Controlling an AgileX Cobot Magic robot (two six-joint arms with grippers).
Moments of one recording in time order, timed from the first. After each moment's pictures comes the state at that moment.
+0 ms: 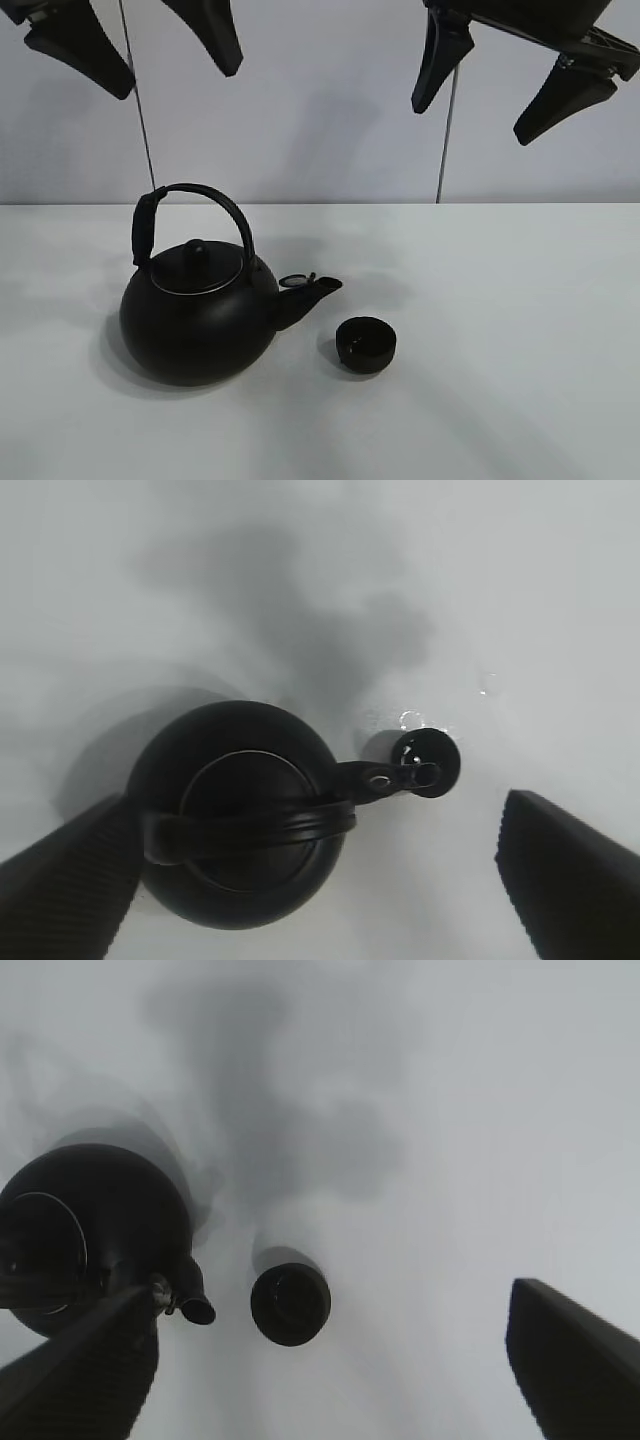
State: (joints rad) left arm -0.44 1.67 -1.50 -0.27 0.95 -0.01; right arm 0.23 1.69 -1.45 0.24 0.97 0.06
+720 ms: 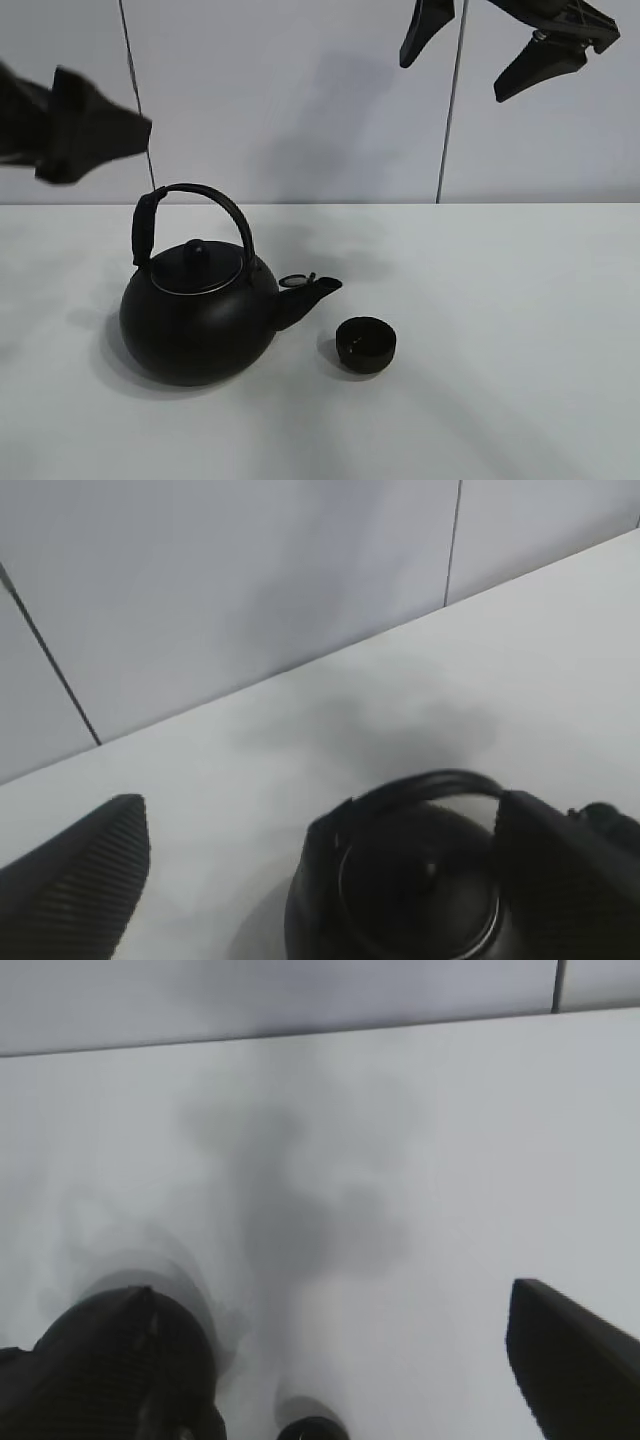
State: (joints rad) left arm -0.46 1.26 -0.52 0.13 -0.30 0.01; right arm 0.23 1.69 -1.45 0.24 0.73 0.06
